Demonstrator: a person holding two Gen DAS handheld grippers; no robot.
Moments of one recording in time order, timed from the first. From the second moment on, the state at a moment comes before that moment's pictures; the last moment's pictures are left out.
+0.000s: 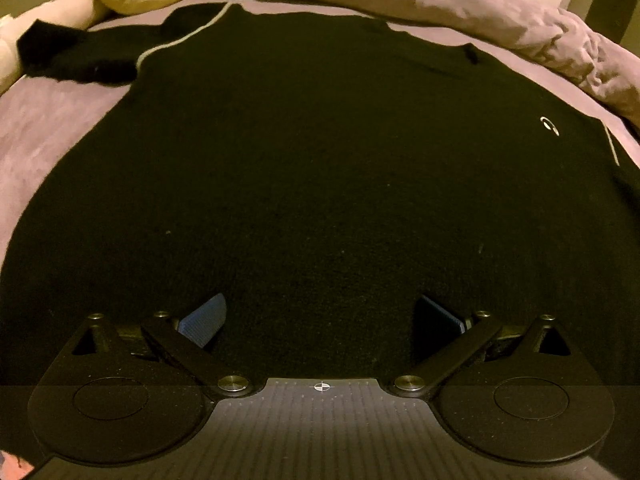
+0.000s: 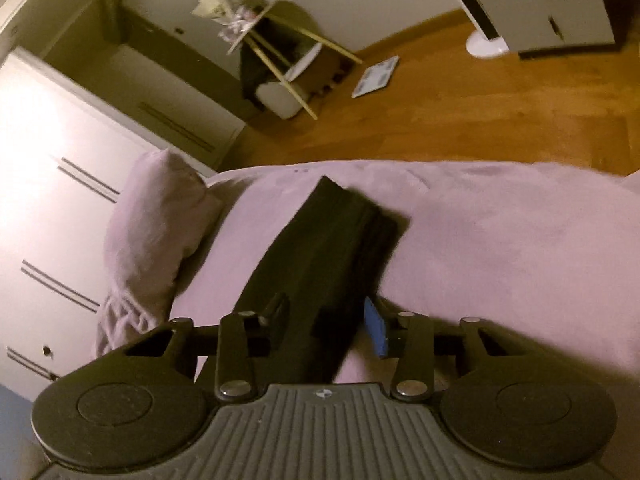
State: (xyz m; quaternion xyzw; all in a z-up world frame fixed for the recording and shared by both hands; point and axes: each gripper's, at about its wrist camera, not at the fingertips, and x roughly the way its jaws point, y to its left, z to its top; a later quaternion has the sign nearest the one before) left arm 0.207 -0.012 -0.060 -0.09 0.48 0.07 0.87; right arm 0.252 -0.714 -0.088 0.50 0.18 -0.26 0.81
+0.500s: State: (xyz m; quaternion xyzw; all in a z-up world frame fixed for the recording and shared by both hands) left arm 0.196 -0.007 -0.039 -0.09 0.45 0.07 0.89; right arm 0.291 -0.597 0.039 0.31 0.14 -0.17 0.93
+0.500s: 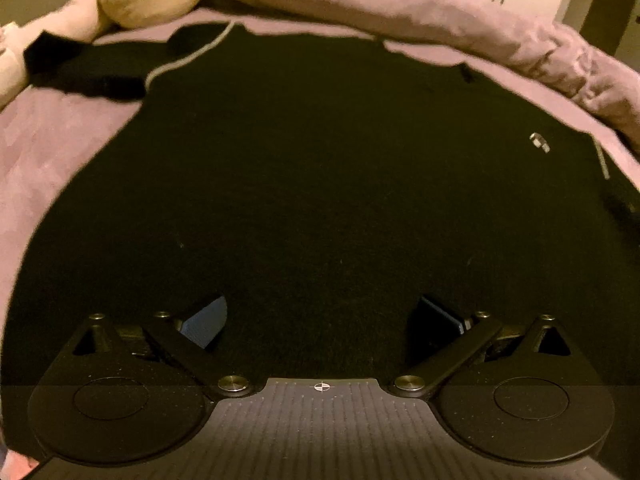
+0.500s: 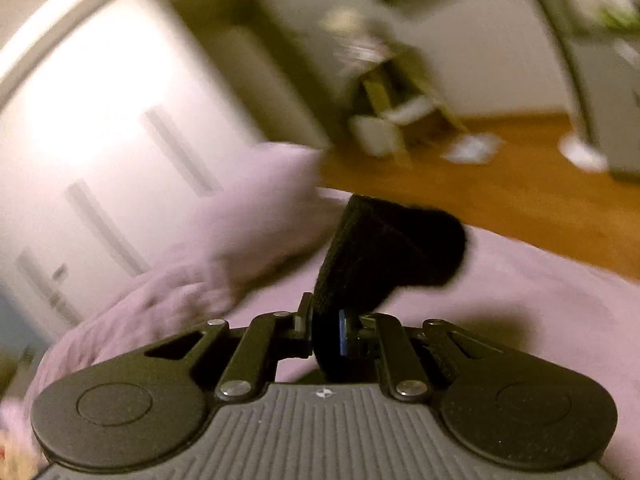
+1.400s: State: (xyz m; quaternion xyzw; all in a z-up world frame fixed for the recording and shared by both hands) left arm 0.286 0.010 -0.001 -0.20 0.39 -0.09 0.90; right arm 0.244 -0.371 -0.080 0.35 0.29 -0.02 0.89
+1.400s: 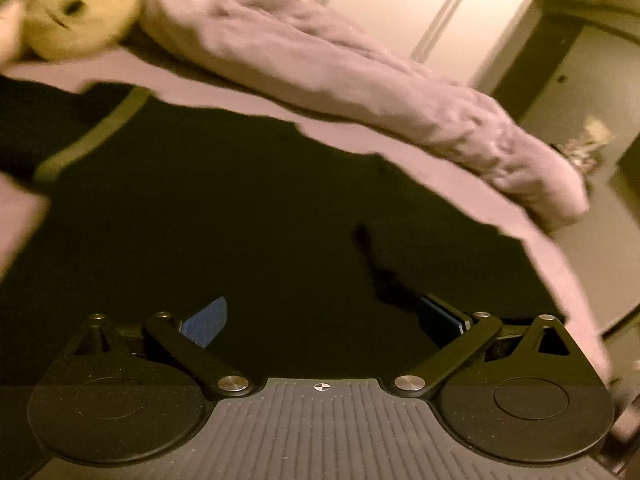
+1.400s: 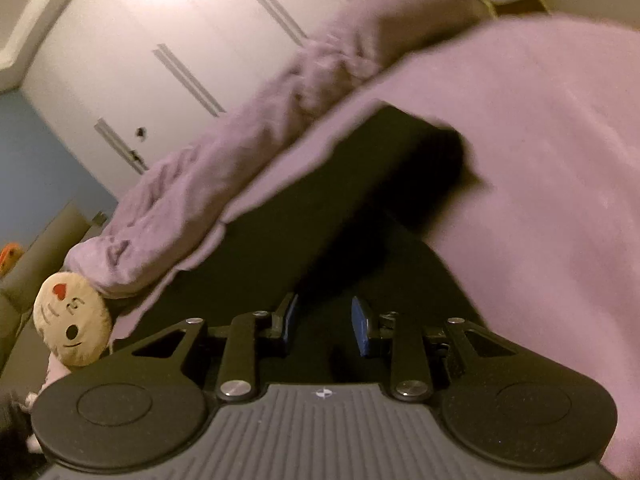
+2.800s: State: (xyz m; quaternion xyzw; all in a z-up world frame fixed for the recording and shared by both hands) left arm 0.386 -0.005 0.006 -0.11 0.34 -0.02 0.93; right arm 0.193 -0.343 -0.096 0.16 0.23 -0.03 0.96
